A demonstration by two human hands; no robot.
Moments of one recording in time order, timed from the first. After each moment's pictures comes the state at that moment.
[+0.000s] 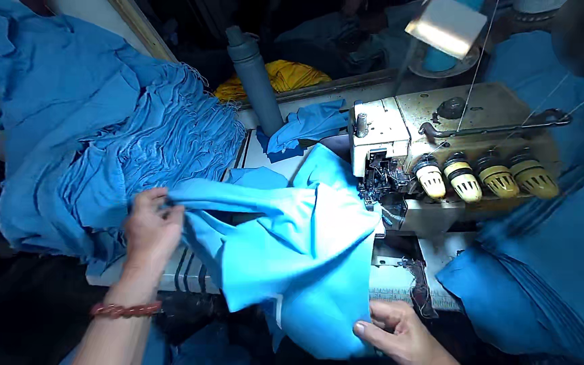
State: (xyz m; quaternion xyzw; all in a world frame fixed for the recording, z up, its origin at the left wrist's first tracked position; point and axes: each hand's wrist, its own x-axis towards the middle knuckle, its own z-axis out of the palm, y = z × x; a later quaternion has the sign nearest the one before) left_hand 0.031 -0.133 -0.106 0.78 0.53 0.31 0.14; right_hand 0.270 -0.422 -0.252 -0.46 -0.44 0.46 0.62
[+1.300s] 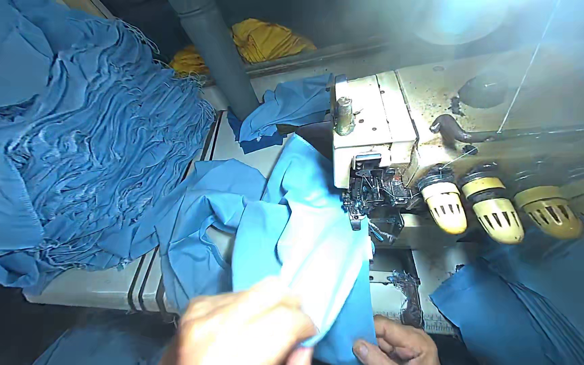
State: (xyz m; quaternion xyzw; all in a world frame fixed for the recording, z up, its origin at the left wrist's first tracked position) left_hand 0.136 -0.246 -0.095 0.95 0.10 0.17 0.24; right_hand 0.277 -0.422 -0.244 -0.48 -0.31 0.41 0.71
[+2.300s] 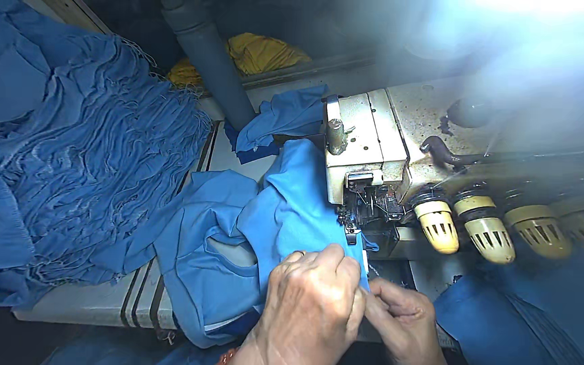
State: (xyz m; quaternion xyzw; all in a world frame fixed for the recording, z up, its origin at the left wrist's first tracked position) left_hand 0.215 -0.253 -0.154 0.96 0.14 0.25 0.02; right_hand 0.303 -0.369 -0.236 -0.52 -0.35 0.24 0.74
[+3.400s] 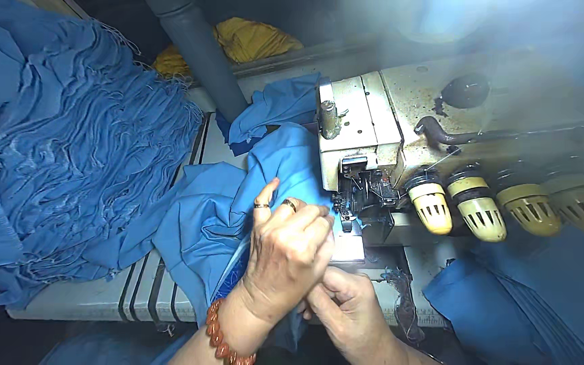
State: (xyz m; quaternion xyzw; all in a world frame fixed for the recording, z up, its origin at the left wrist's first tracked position) left_hand 0.219 -0.214 -0.166 0.95 0.13 0.30 0.02; right_hand 0.270 -0.338 -0.229 -0.48 -0.41 0.30 0.71
